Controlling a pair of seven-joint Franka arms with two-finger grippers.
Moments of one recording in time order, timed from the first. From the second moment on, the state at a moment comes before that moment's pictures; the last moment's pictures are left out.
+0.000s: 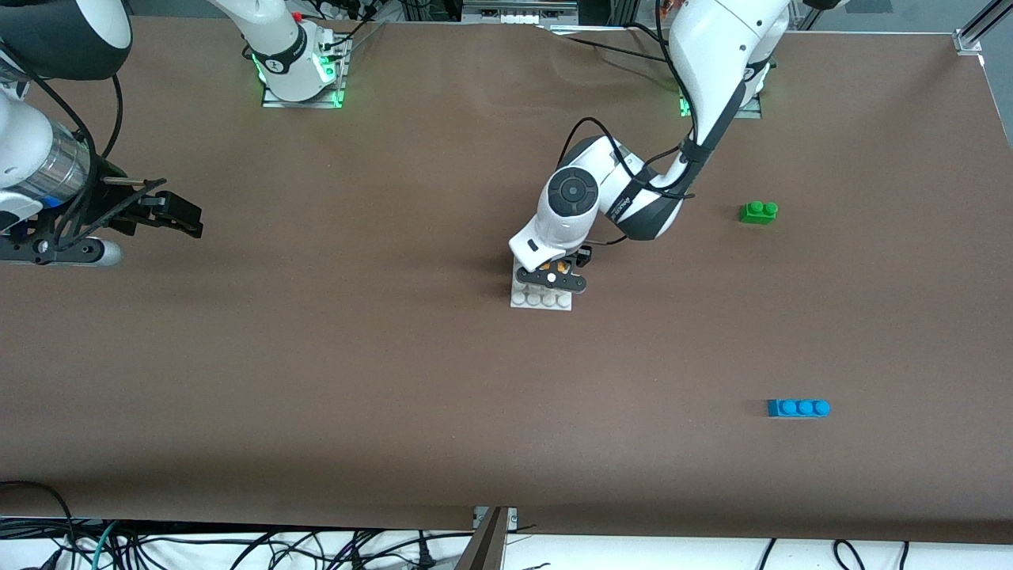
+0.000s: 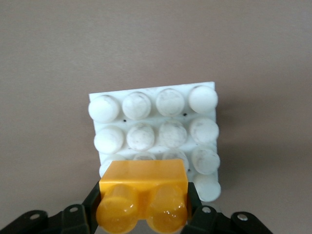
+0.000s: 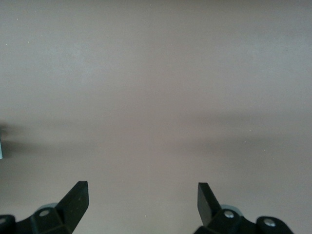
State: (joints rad) left arm -0.48 0.63 -0.25 -1.71 0.09 2.27 -0.61; right arm 0.17 0.17 -0.06 -1.46 0.01 1.58 0.14
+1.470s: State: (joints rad) left arm -0.51 0.67 -0.24 -1.67 0.16 2.27 -0.67; right arm 0.17 0.17 -0.06 -1.46 0.01 1.58 0.14
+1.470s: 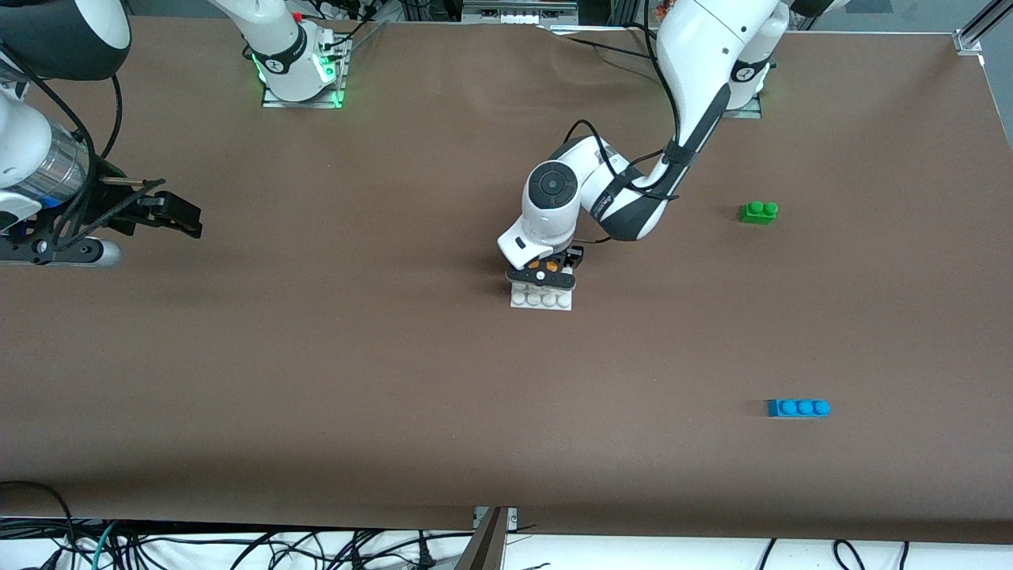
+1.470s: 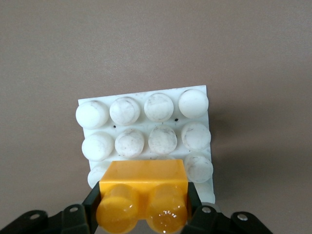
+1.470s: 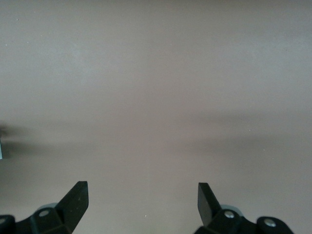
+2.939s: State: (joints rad) left arm -0.52 0.68 -0.24 -1.67 0.16 2.27 -0.70; right arm 0.17 0.17 -0.06 -1.46 0.01 1.58 0.14
